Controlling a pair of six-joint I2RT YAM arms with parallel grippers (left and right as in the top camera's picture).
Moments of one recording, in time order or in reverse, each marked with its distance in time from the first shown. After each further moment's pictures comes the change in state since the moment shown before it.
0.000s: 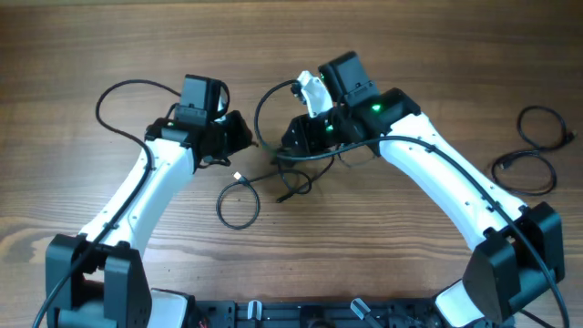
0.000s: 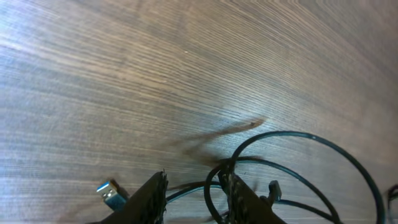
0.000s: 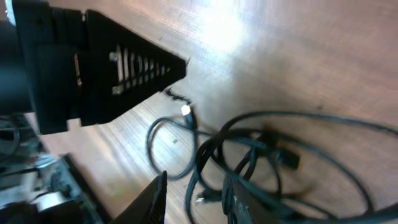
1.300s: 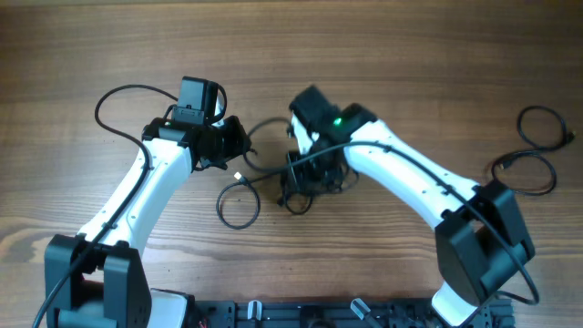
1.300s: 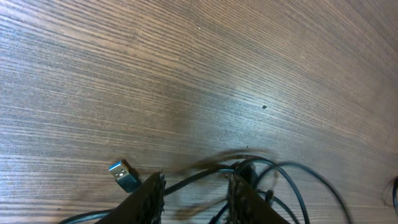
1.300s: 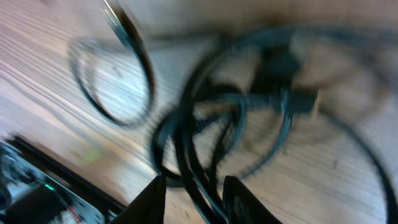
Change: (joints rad) left arm 0.011 0.000 0.000 -0.064 0.023 0.028; right arm 0.121 0.120 -0.050 -0.220 0.090 0.215
